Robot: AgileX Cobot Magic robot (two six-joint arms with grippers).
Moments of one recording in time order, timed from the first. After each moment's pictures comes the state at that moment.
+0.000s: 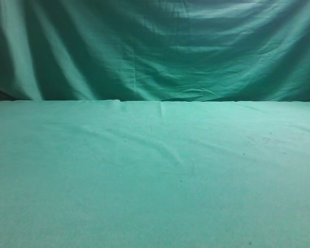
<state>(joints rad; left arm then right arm) 0.18 1.74 -1.19 -0.08 0.78 0.17 0.06 -0.01 0.03 -0.09 0.02 0.13</state>
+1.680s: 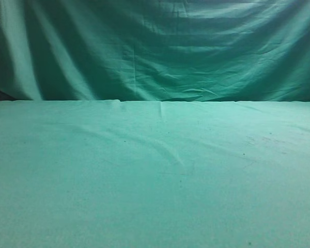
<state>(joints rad) 0.18 1.80 -1.19 -0.11 0.73 0.34 0.17 0.52 -0.44 0.04 0.87 -0.19</state>
